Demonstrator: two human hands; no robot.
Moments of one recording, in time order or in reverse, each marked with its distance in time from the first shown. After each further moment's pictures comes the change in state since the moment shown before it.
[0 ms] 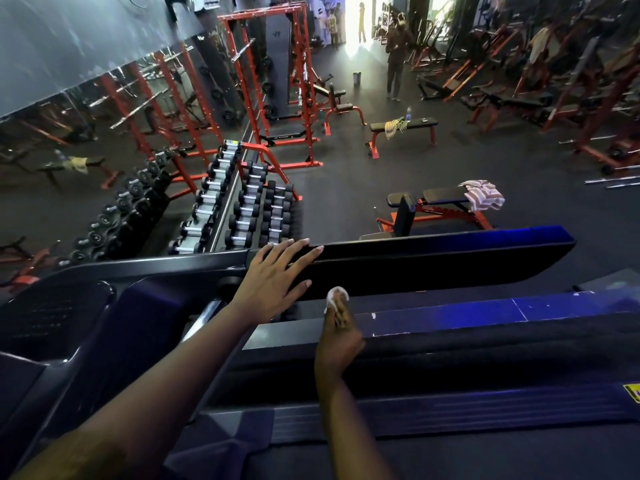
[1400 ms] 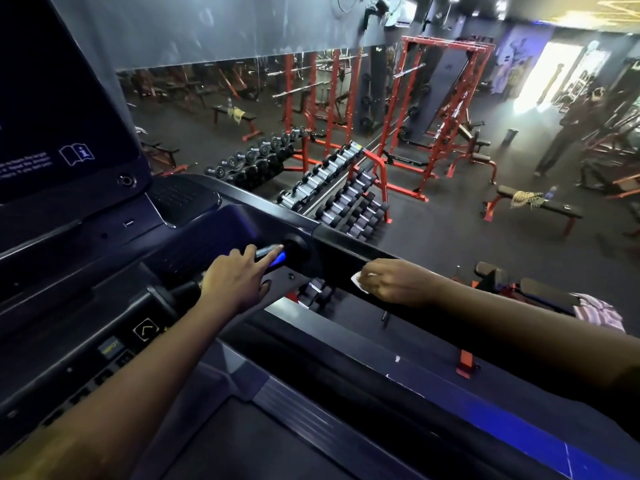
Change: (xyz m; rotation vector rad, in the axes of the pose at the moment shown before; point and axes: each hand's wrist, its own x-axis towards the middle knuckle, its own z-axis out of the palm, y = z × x) left_hand -0.114 0.045 -0.059 0.329 -0.283 -0.800; right_hand 0.167 -0.089 0.013 -0.573 -1.244 -2.524
